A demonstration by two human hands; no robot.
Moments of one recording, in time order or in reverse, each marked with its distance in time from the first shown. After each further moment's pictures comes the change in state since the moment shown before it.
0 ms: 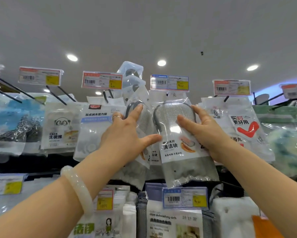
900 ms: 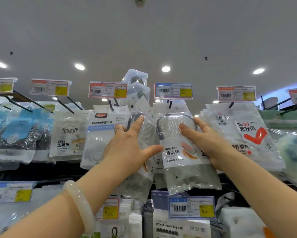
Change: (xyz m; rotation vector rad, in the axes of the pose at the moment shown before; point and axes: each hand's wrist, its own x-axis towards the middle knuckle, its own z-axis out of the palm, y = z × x) left_hand -0.004 -0.008 0.004 -0.005 -0.003 -0.017; right_hand 0.011 0.010 0.003 0.006 -0.011 0.097
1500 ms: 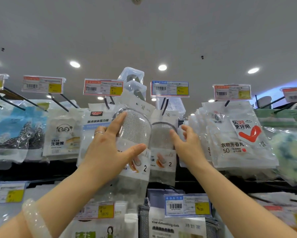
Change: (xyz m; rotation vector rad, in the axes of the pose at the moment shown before) left_hand -0.021 -0.021 -0.014 -0.264 0.110 0.088; right_hand 0.012 0.035 0.035 -0.267 0.203 -0.151
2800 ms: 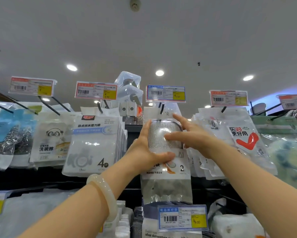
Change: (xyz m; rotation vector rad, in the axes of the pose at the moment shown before) left_hand 0.058 0.010 0.084 -0.364 -0.297 -0.049; right_hand 0.031 -0.037 -0.046 -0.118 -0.338 -0.003
